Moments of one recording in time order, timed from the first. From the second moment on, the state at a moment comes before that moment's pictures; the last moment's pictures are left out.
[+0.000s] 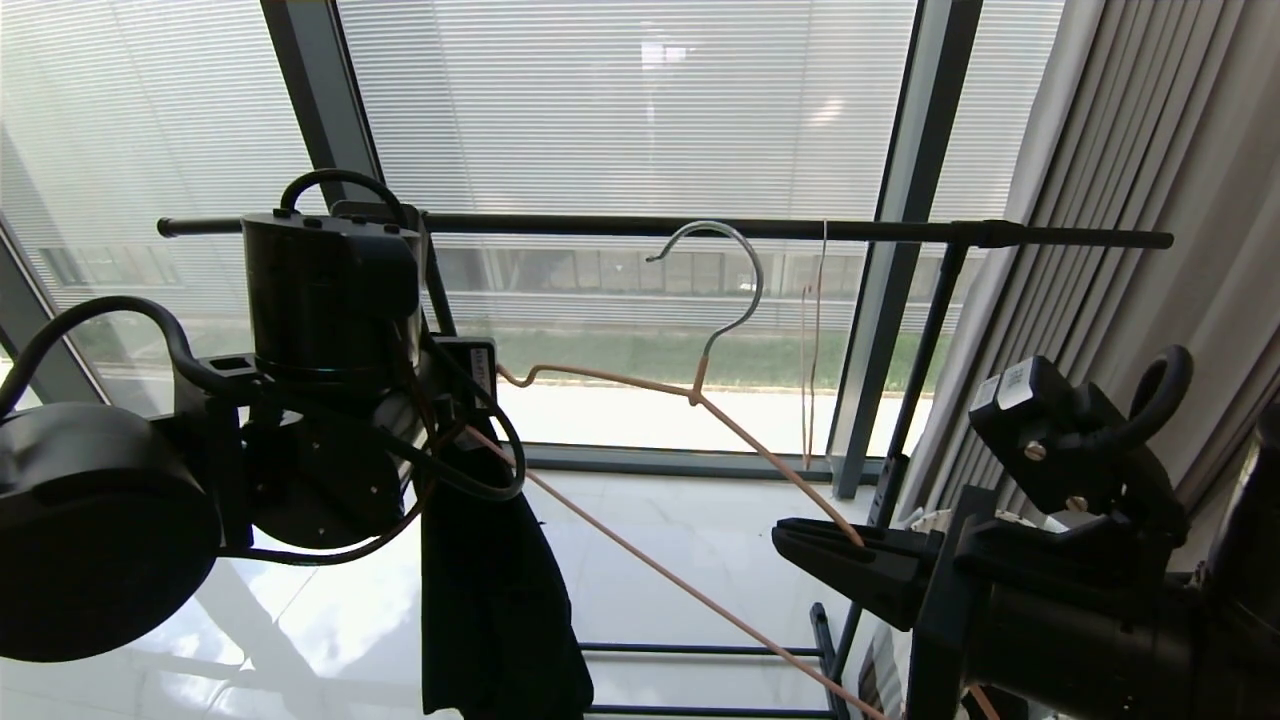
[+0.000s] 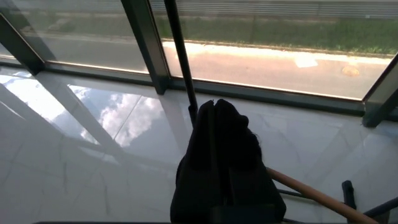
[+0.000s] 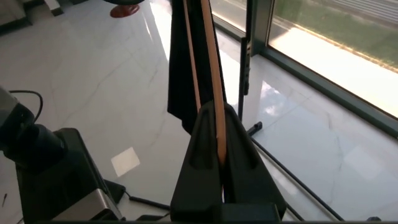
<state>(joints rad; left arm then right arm) -0.60 1.59 -0.95 -0.35 0.79 -0.05 1.06 1.42 -0.61 -0.65 -0.02 0.18</state>
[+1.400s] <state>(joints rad) -0.76 1.56 -0.99 -0.35 0.82 -0.05 1.05 1.71 -0.80 -0.76 -0.09 0.21</state>
